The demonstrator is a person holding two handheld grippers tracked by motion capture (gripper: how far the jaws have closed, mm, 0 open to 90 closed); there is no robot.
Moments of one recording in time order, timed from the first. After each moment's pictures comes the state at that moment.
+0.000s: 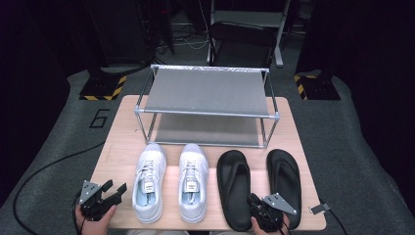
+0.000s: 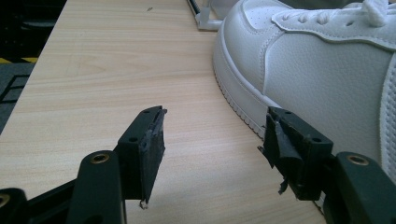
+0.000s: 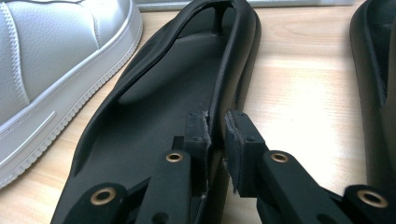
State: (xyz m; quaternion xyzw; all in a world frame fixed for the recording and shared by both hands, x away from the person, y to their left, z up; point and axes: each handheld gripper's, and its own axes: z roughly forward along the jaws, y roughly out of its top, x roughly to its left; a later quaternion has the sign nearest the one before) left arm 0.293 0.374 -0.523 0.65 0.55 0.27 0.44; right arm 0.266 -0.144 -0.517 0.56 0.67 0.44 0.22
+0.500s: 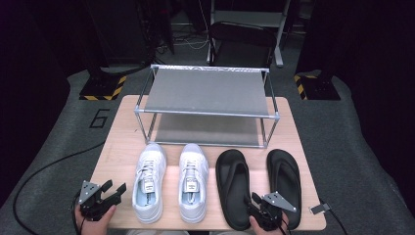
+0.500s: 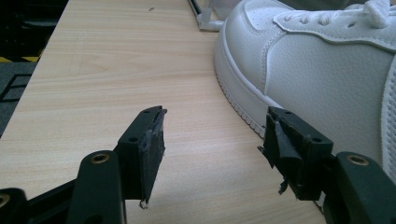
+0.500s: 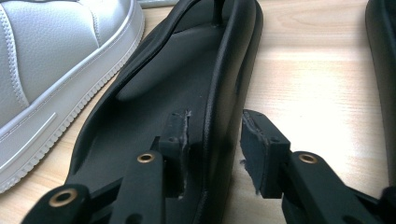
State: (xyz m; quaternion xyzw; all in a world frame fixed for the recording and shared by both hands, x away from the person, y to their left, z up) left arm 0.293 0.375 -0.523 0.65 0.55 0.27 0.45; right arm 0.272 -0.145 -0.522 0.56 0.67 0.45 0.19
